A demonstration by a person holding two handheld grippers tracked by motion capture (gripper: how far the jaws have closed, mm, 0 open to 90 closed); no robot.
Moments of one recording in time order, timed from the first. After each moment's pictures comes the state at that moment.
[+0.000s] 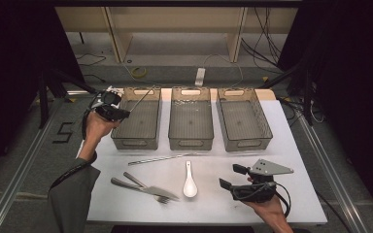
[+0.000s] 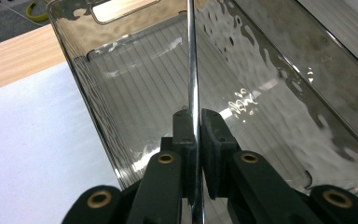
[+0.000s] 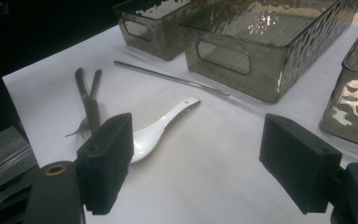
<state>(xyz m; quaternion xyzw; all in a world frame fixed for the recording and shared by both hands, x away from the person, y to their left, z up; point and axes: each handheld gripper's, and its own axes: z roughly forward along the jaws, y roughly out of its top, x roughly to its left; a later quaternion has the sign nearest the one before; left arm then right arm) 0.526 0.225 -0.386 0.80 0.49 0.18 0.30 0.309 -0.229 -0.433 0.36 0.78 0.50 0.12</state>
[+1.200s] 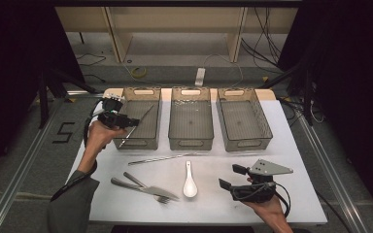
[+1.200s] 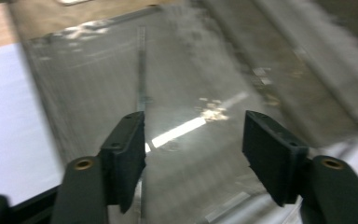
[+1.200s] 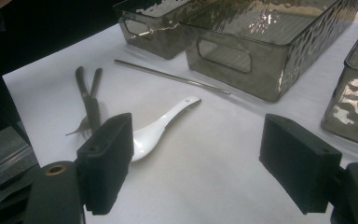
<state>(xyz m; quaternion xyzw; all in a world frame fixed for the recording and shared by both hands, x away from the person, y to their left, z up) 0.501 0.216 -0.395 0.79 0.49 0.11 0.35 0.309 -0.228 -0.434 0.36 0.78 0.50 0.12</state>
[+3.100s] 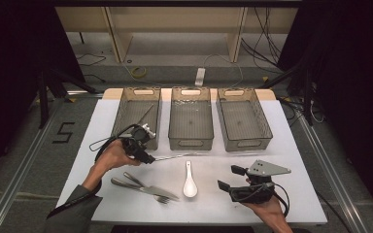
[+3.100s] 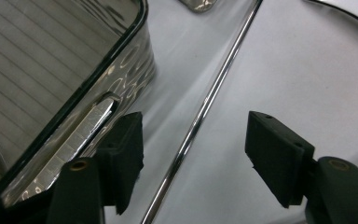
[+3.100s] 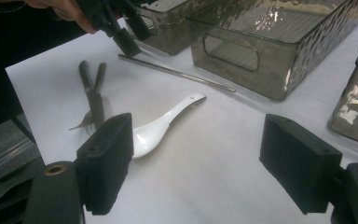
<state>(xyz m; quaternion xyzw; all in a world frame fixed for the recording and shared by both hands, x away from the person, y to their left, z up) 0.454 0.148 -0.439 0.92 0.33 0.05 0.19 0.308 -0.225 -0.433 0.35 0.79 0.50 0.12</state>
